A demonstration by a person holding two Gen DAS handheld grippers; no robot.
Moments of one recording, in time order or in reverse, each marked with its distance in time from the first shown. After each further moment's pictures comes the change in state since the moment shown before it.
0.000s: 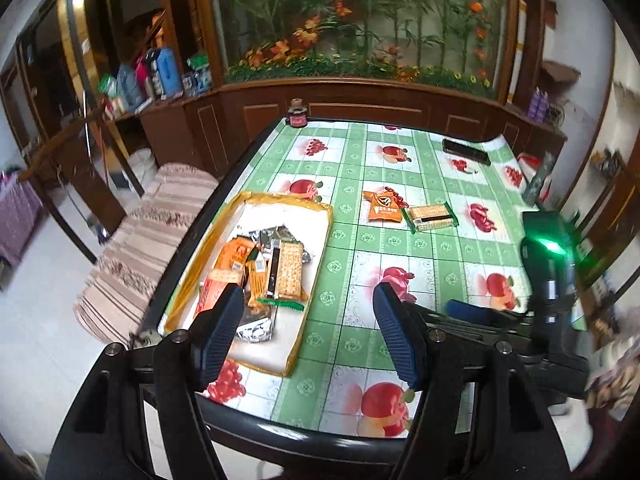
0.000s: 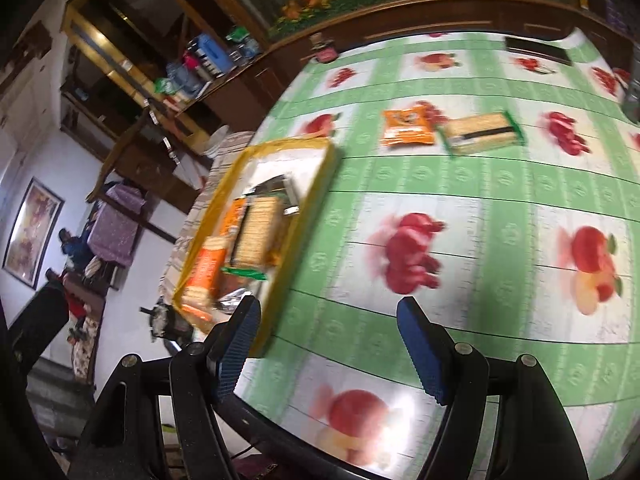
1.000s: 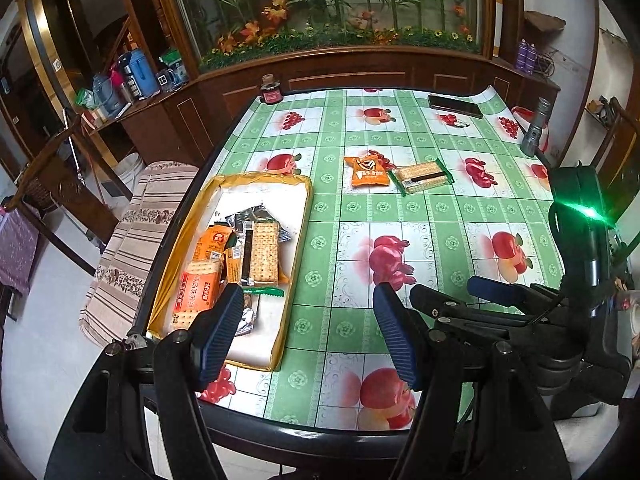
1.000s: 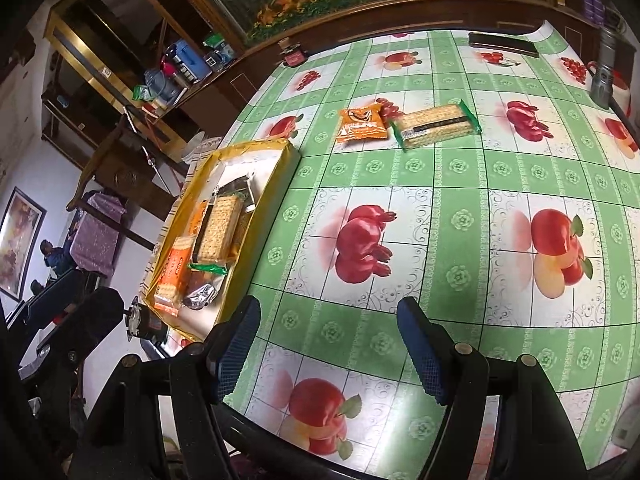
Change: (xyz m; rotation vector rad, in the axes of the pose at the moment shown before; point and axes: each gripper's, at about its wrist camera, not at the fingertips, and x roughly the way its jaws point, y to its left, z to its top) left arm 0.030 -0.031 -0.008 0.110 0.090 0.003; right arm -0.004 -0.022 -0.008 0.017 0.001 -0.055
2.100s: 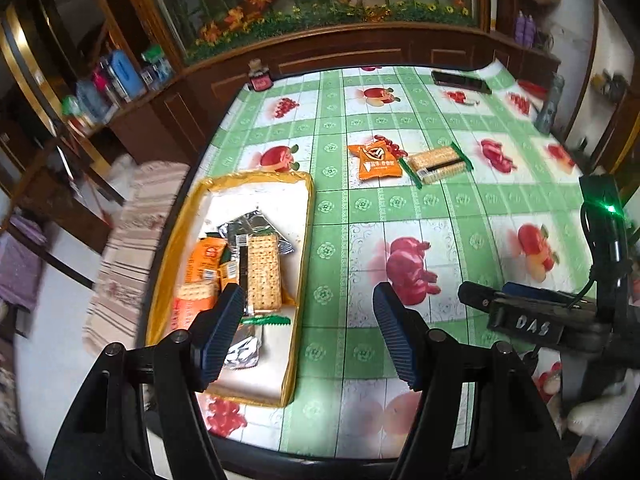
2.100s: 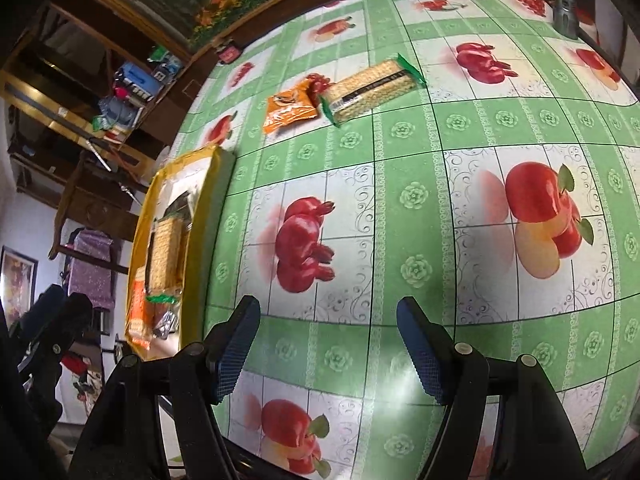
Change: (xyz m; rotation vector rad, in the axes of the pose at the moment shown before) left arm 0.058 0.013 0.029 0.052 0.067 -0.021; right arm 0.037 -0.058 0.018 0.229 0.081 -0.026
